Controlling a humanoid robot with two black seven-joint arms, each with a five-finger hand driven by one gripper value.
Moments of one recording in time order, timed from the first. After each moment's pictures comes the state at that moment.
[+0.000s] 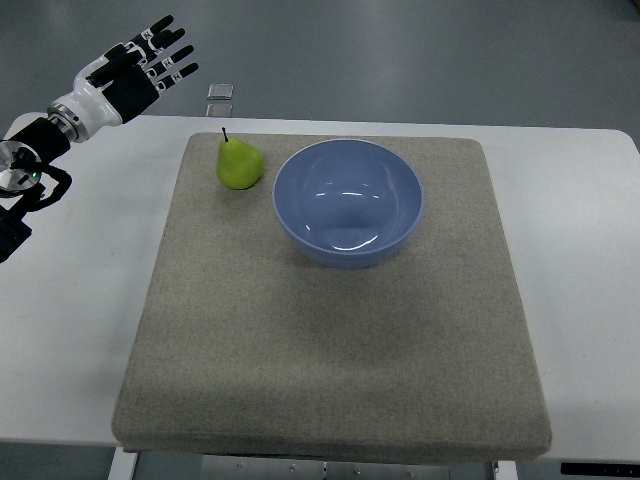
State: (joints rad) left arm -0.98 0.39 -0.65 -0.44 -0.23 -0.61 0.05; right arm 0.01 0.00 0.10 0.12 -0.02 0.07 0.19
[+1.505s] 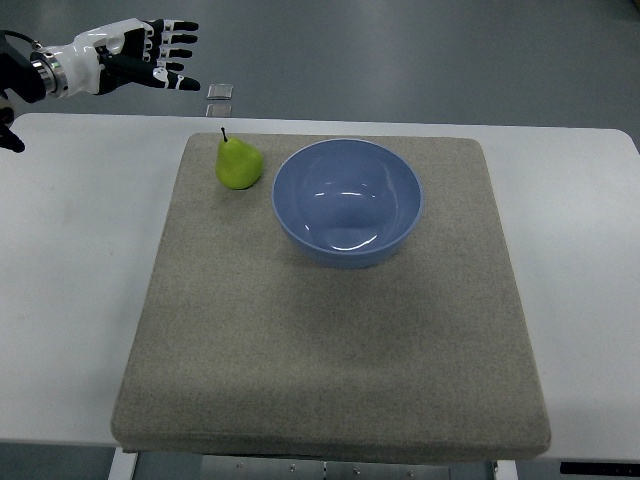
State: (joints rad) left arm -1.15 0.46 -0.64 -0.48 0.88 -0.61 -0.12; right arm 0.01 0.00 0.10 0.12 -0.02 0.07 0.19
